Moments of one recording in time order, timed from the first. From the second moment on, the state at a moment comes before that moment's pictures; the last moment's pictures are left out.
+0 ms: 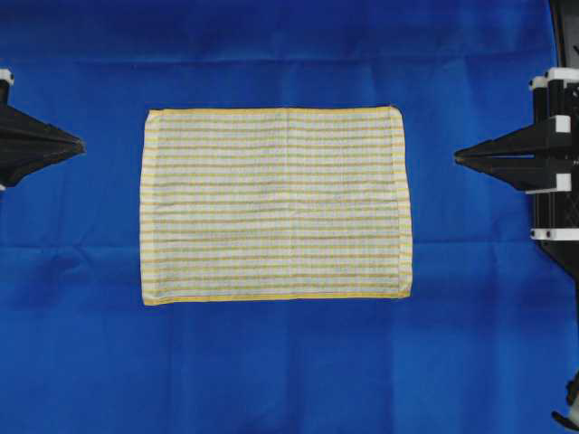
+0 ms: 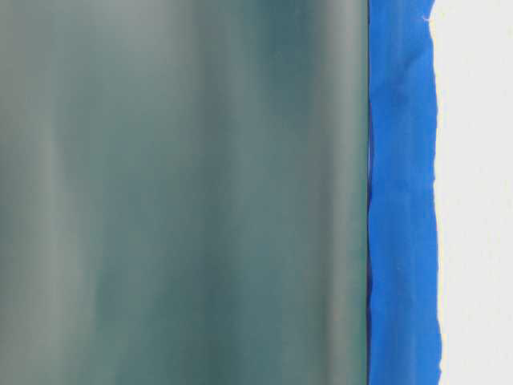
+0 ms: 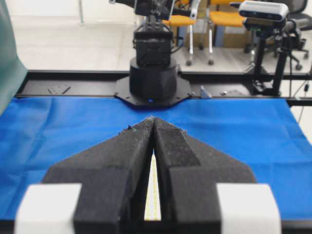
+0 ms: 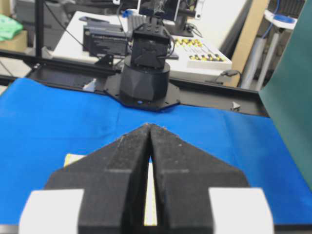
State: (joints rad) left arm 0.00 -0.96 1.17 0.00 -0.29 0.00; right arm 0.00 -0.96 1.17 0.00 -0.29 0.00
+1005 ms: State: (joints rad) left arm 0.31 -0.57 1.19 -0.04 -0.26 0.02; right arm -0.41 -0.56 1.15 0.20 -0.18 0.01
